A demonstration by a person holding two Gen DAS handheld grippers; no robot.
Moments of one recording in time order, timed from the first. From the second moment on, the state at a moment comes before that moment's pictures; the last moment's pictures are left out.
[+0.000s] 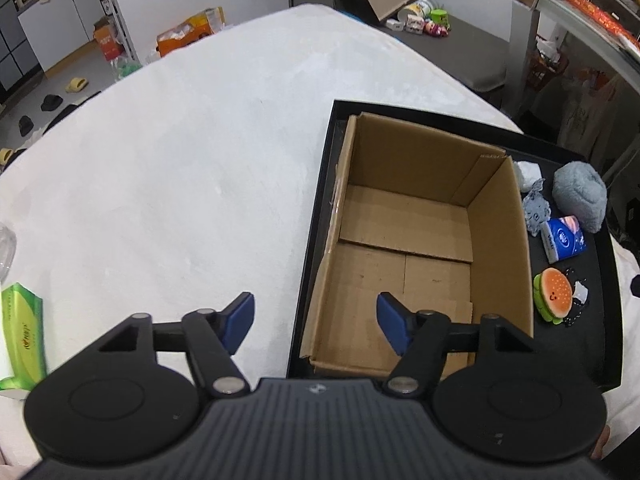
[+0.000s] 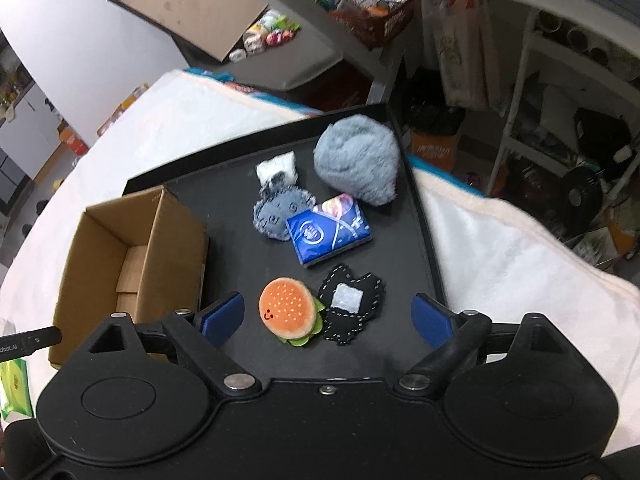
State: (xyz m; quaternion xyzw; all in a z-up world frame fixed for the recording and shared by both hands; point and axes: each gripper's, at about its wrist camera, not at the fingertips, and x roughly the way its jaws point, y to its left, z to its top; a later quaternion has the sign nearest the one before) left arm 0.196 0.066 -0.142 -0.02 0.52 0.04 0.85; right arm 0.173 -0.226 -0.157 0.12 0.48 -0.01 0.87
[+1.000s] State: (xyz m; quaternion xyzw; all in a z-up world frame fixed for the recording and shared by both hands) left arm 0.215 0.060 -0.185 -0.01 0.56 0.05 0.83; right arm 0.215 -0.170 -0.232 0.04 0.56 0.01 0.83
